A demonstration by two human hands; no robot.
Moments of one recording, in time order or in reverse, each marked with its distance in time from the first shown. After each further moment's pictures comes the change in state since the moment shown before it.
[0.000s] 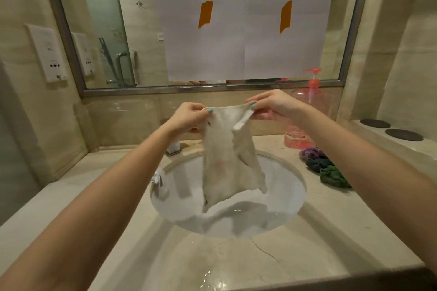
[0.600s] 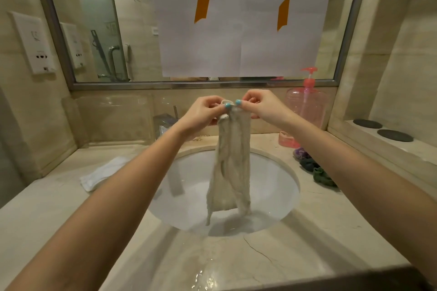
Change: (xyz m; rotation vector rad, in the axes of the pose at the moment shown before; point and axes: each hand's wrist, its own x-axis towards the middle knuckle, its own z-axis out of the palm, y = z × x) left_hand 0.004 0.016 0.037 -0.190 -0.128 0.160; right_hand -0.013 0.008 0.022 -0.578 0.156 -0.243
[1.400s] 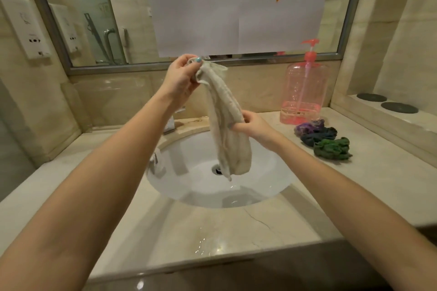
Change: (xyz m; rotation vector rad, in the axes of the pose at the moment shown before) left_hand -0.002 0.017 -0.022 -0.443 0.283 0.006; right_hand -0.041 0.061 0.071 0.445 -0.140 0.109
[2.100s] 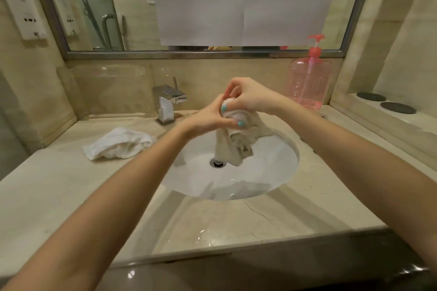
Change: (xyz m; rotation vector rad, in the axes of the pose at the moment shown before) left_hand -0.044 -0.073 0.004 0.485 -0.560 -0.161; right_hand 0.010 -0.081 -0.001 -0.566 -0.063 -0.047
